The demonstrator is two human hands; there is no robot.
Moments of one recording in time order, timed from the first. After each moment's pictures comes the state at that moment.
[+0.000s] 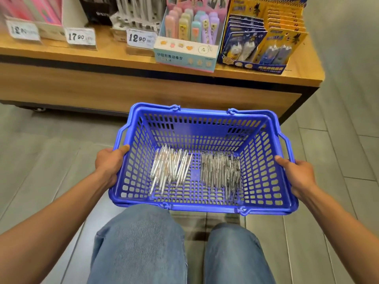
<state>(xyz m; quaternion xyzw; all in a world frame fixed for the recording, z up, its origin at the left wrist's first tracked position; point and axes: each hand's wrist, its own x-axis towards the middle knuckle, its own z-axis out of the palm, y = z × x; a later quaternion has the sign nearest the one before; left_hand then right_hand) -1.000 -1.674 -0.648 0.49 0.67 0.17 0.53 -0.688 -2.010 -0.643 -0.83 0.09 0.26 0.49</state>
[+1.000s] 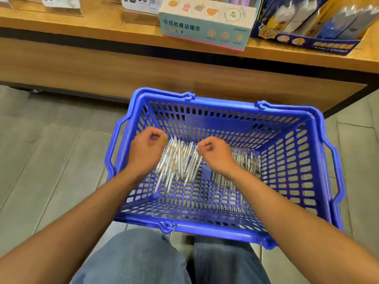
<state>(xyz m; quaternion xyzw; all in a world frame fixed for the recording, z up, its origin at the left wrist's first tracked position) -0.929 -1.682 -0.678 0.70 0.50 0.17 0.48 -0.769 -1.802 -0.712 -0.81 -0.29 0.39 0.33</state>
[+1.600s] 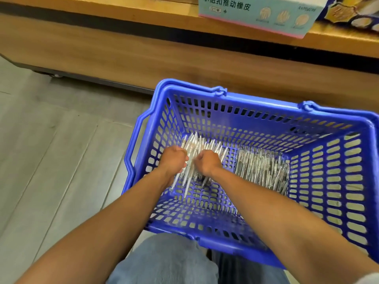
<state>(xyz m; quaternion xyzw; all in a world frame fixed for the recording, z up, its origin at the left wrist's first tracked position) -0.925 -1.677 -0.740 0.50 0.63 0.01 0.59 -0.818 -1.734 -0.816 -0.83 -0.29 0.46 0.15</state>
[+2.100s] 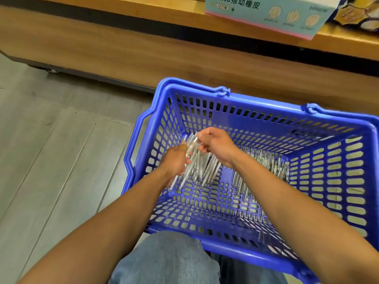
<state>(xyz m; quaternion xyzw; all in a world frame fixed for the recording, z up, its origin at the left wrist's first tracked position) -0.923 -1.676 -0.742 0.53 0.60 -0.02 0.60 -0.775 -1.722 -0.766 -0.64 -0.20 0.58 0.46</state>
